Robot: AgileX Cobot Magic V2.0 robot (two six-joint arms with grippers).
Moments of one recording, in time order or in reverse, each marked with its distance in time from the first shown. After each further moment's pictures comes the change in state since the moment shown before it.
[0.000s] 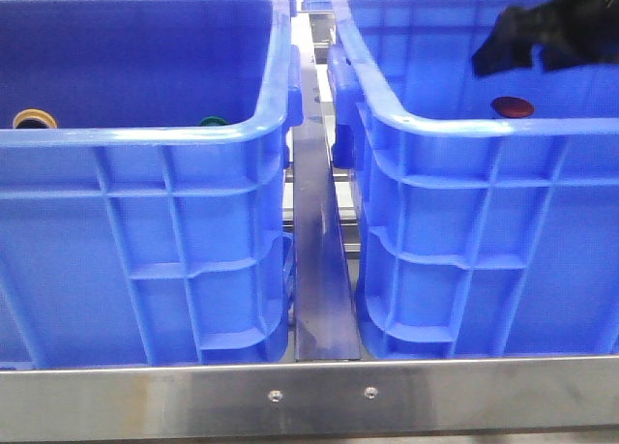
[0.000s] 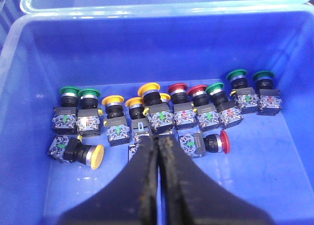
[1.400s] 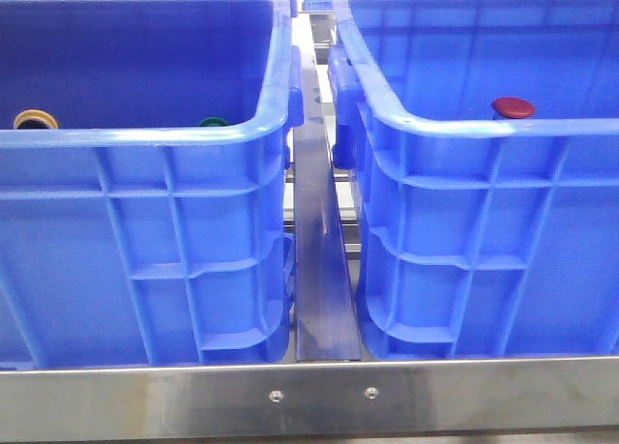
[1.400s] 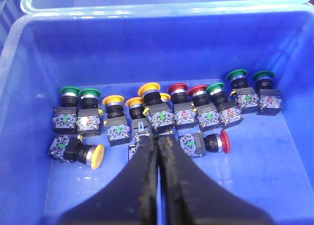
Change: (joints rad) left arm 0.000 0.000 0.000 -0.005 0.000 0.000; right arm 0.000 -1.144 0.507 0.006 -0.240 0.135
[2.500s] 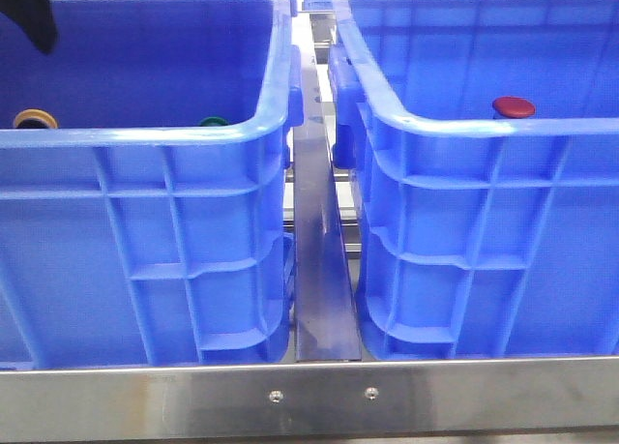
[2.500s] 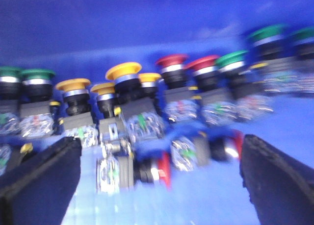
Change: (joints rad) left arm 0.028 0.707 -0.327 -0.021 0.003 0.000; right arm 0.000 0.000 0.000 0.000 0.000 0.000
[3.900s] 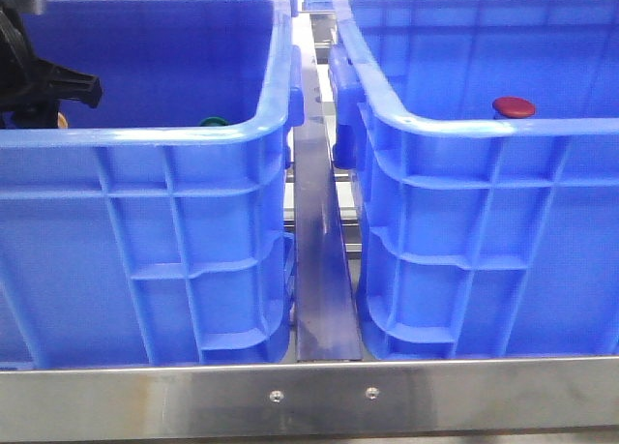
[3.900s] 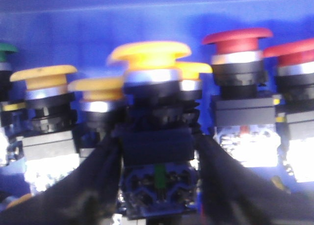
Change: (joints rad) left arm 0.073 0.290 -0.059 0.031 -0.059 -0.048; right arm 0.000 0.000 0.000 0.000 0.002 0.001
